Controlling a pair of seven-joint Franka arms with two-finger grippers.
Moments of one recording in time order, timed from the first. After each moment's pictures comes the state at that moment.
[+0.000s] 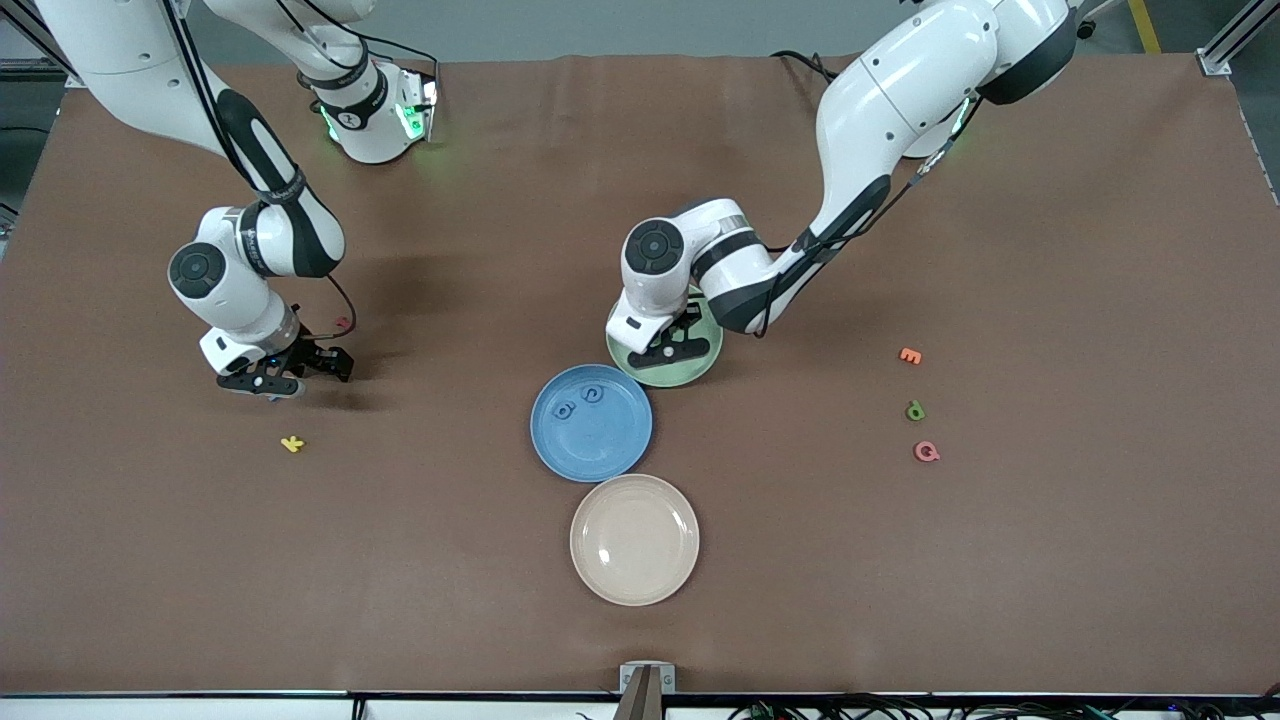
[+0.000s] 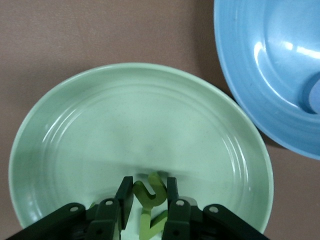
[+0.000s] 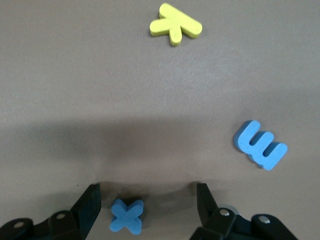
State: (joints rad) left arm -0.35 0.84 -0.59 -1.61 0.47 2.22 -1.29; right arm -0.02 0.36 -0.04 -2.42 -0.08 2.84 0.12
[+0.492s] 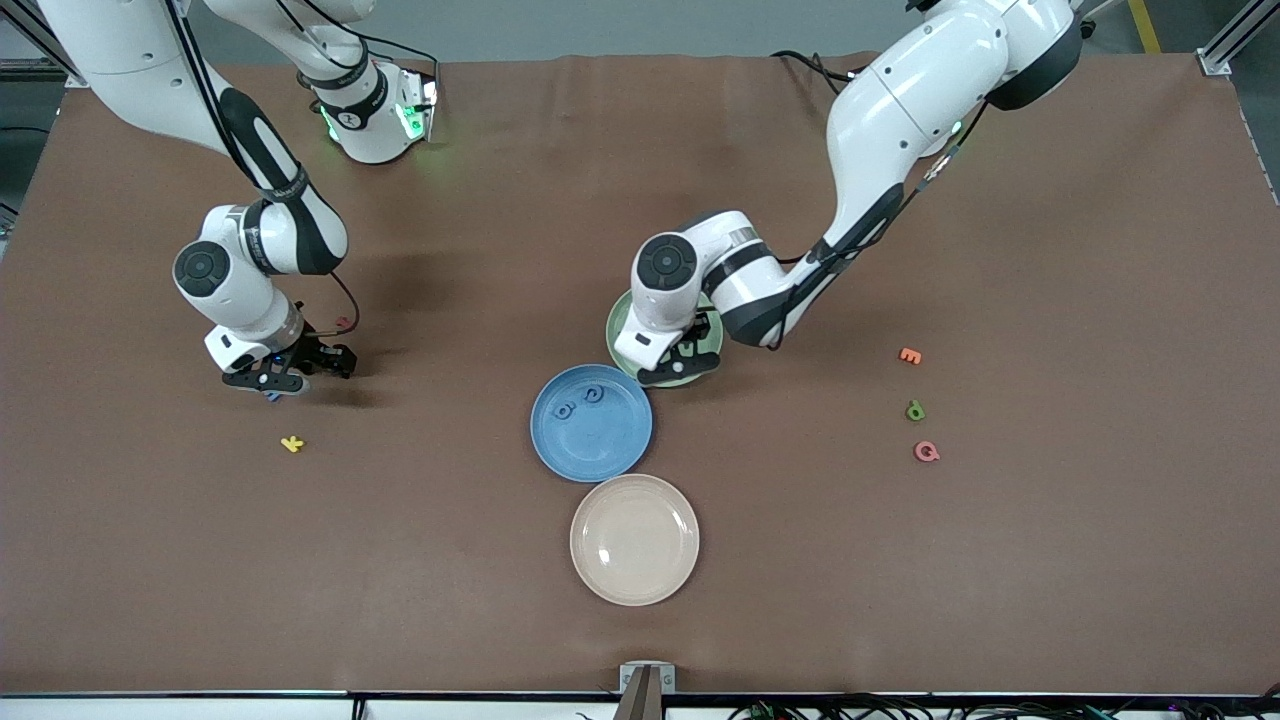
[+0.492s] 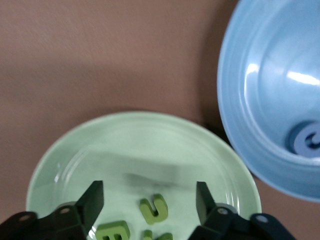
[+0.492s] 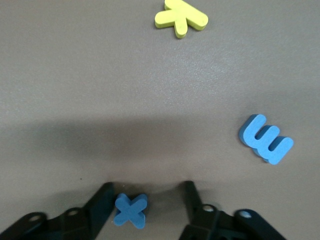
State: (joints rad) left arm -0.30 0.83 -0.59 -1.57 0.47 2.22 -1.28; right arm -0.02 0.35 -0.04 -2.43 -0.08 2.83 0.12
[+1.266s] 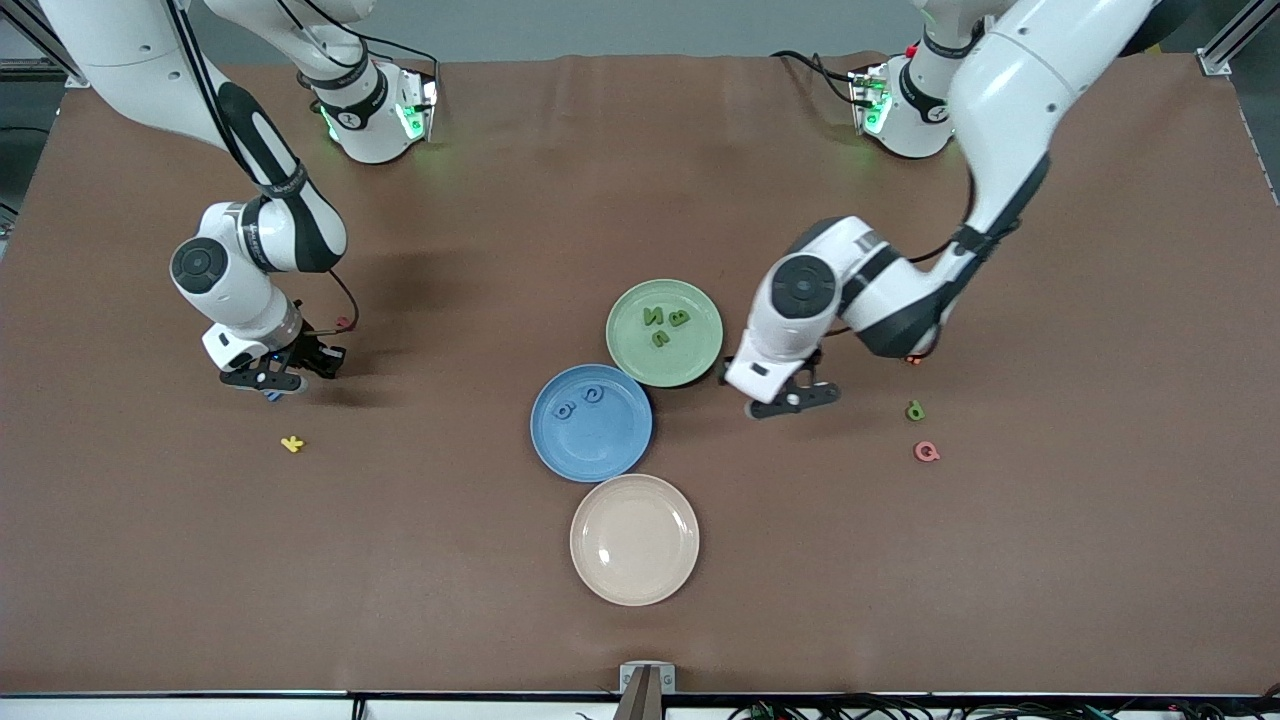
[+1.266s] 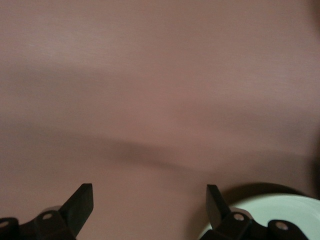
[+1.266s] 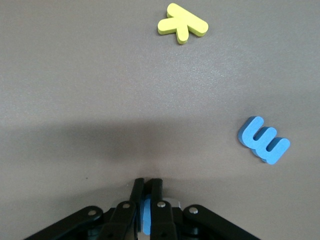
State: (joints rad) left arm 0.08 0.62 -0.69 -1.82 0.47 2.19 -1.01; right arm -0.02 0.34 -0.03 -2.43 -0.08 2.83 0.13
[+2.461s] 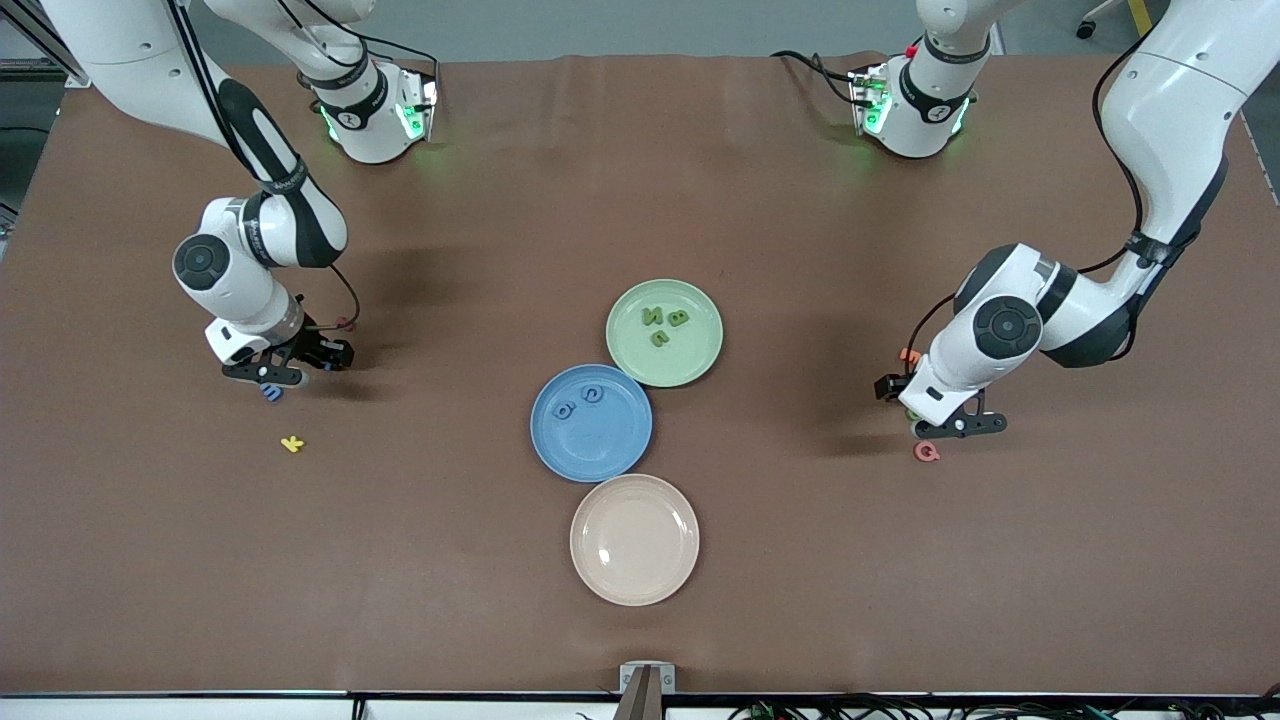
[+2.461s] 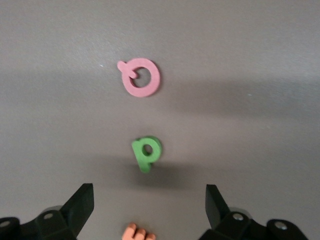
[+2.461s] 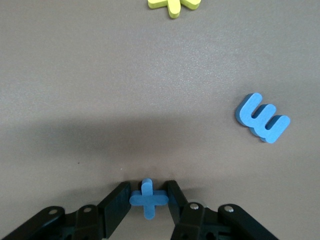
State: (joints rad) left arm 0.57 0.62 -0.79 -2.03 0.71 2.28 -0.71; right arm -0.02 0.33 -0.03 -2.46 -0.08 2.82 0.15
